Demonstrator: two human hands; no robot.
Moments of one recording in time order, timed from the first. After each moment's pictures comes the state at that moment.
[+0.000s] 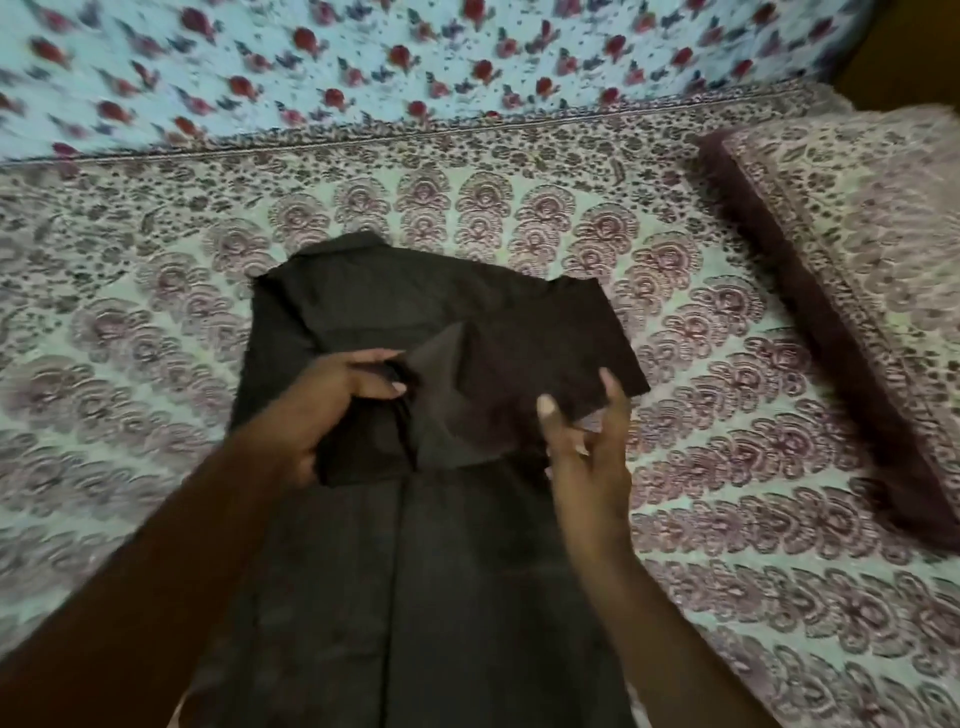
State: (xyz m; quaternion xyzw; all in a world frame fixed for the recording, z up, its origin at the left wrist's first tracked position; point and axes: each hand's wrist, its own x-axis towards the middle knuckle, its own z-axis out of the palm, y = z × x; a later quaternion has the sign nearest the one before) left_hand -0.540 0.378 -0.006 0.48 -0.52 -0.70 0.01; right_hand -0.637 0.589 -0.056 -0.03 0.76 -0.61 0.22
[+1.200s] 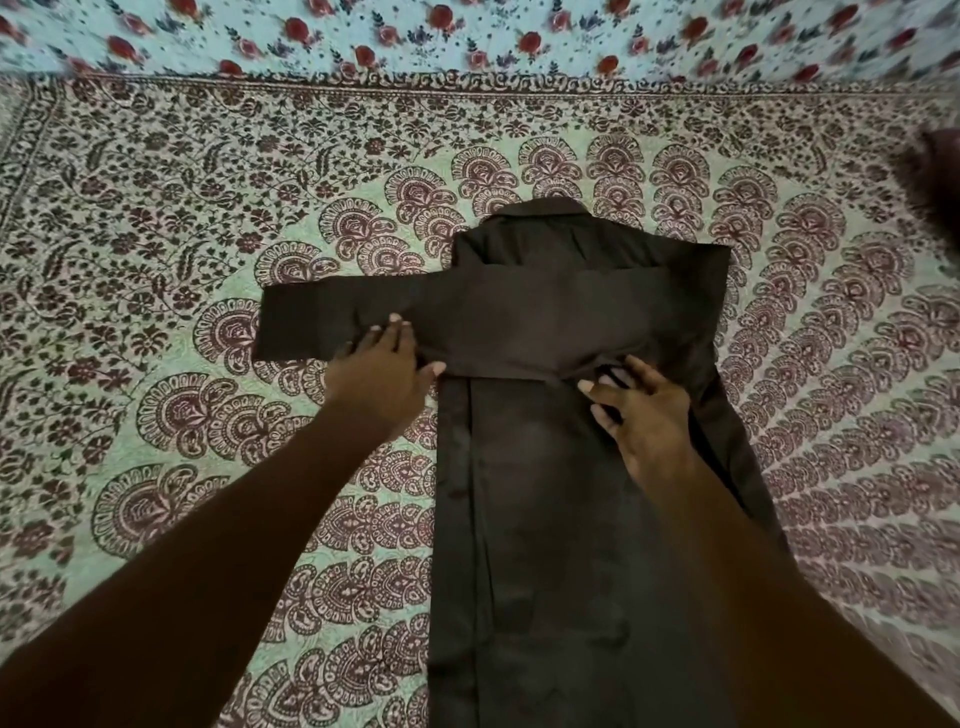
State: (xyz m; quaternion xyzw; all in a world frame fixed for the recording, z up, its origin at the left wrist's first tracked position) left_hand -0.383 0.189 -0.121 0.35 -0.92 -0.08 -0.17; right_hand -0.566 0.403 -0.122 0.12 0.65 -0.66 0.35
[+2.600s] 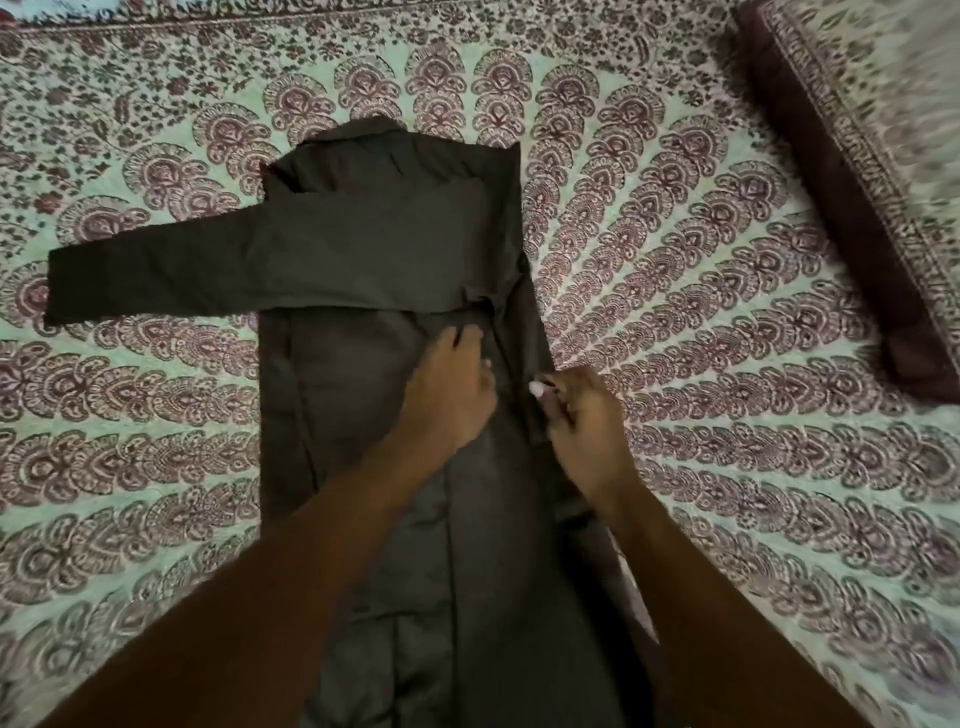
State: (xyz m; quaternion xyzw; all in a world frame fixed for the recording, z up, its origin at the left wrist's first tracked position) left_hand -0.499 0.448 -0.120 0.31 -0.90 -0.32 -0.04; right_hand -0.572 0.609 -0.117 -0.25 0.90 -0.30 0.18
